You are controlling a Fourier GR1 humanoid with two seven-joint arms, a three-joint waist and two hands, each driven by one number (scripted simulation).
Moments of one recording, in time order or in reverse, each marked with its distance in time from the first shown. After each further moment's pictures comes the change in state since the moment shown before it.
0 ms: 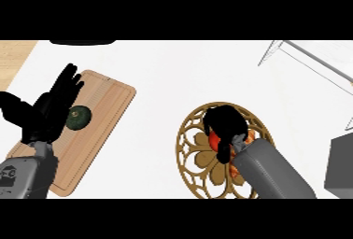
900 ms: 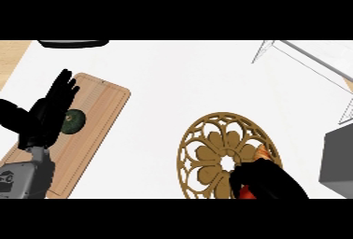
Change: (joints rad) left arm 0.037 -0.006 0.032 0.013 -0.014 -0.016 -0.034; right arm 0.577 -0.264 0.008 -0.653 -0.100 -0.182 -0.326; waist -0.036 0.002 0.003
